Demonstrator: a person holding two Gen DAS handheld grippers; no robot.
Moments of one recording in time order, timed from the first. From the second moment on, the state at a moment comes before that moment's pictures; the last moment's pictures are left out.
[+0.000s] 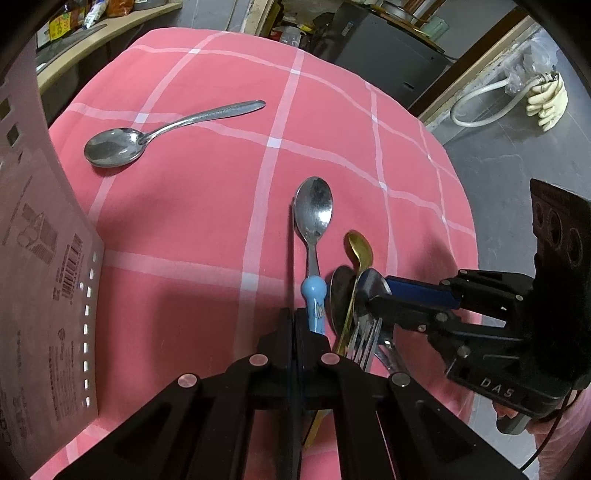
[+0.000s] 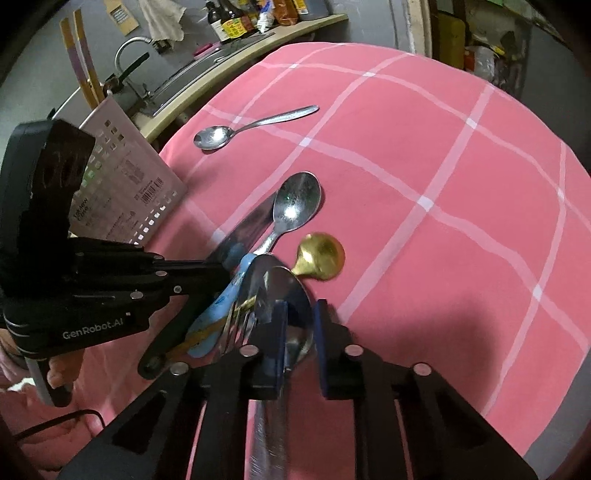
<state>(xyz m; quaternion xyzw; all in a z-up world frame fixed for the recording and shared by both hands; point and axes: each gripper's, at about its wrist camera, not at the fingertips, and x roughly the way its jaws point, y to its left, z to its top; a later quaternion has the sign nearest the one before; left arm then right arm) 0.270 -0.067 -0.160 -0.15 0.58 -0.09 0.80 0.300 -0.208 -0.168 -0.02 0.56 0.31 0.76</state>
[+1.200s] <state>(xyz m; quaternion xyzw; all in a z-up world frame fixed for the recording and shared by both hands) 0.246 -0.070 -0.137 -0.11 0.54 -0.16 0.82 0.206 -0.227 -0.146 0.06 0.55 0.24 0.80</state>
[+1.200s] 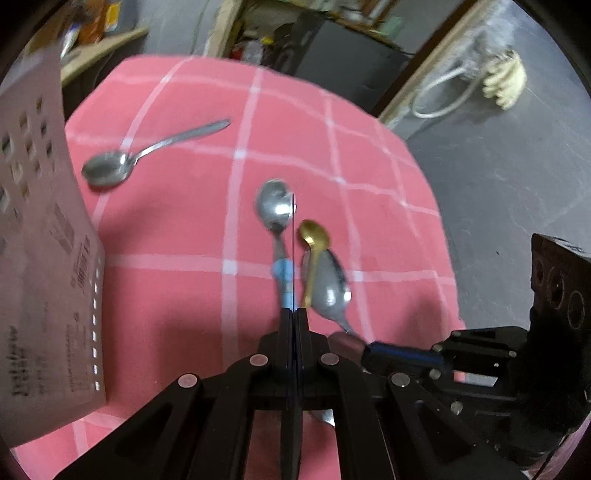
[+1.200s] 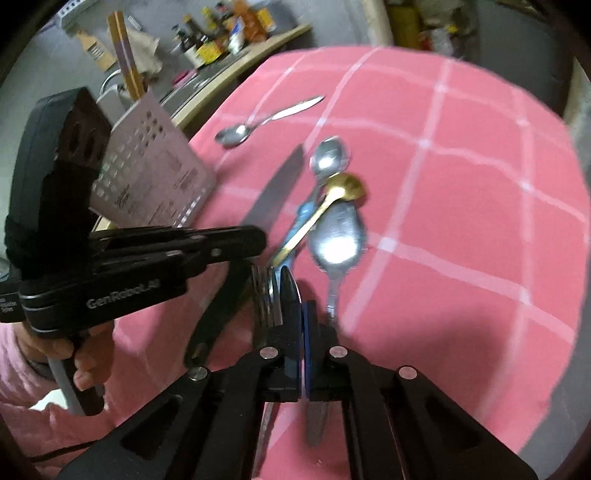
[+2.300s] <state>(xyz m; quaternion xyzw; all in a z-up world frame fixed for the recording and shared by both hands) 0.225 0.060 0.070 -0.16 0.18 -0.14 0.96 0.188 -0.180 0.070 0.13 0.17 0.11 0.97</state>
